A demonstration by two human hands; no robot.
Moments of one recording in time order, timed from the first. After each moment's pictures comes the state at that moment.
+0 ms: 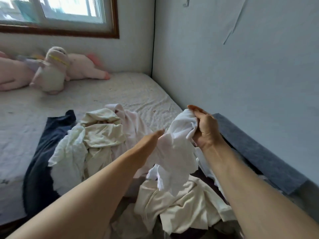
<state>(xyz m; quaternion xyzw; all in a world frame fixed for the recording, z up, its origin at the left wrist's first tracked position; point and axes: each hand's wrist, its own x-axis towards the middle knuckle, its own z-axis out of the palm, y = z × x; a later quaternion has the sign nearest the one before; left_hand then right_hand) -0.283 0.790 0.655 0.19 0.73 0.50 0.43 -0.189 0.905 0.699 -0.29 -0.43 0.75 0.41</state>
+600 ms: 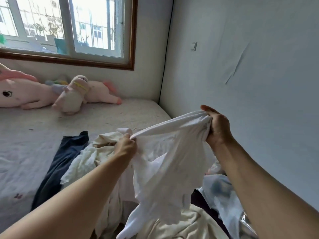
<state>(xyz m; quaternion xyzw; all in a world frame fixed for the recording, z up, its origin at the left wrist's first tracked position) -0.354 0.730 0.714 0.17 0.83 0.52 0.13 -0.204 0.879 0.811 -0.26 -0.47 0.72 0.44</state>
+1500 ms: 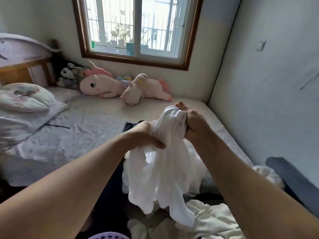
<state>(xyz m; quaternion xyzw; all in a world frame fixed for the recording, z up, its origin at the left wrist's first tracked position) -0.357 0.537 0.771 0.23 0.85 0.41 0.22 -0.300 0.677 0.801 -0.14 -0.50 0.84 0.16</state>
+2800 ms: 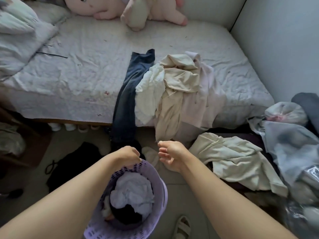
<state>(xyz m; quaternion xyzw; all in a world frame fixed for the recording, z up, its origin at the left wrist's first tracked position) -0.311 0.418 0.514 0.05 0.86 0.25 0.44 -0.251 0.559 0.516 -0.44 -0.51 0.72 -0.15</state>
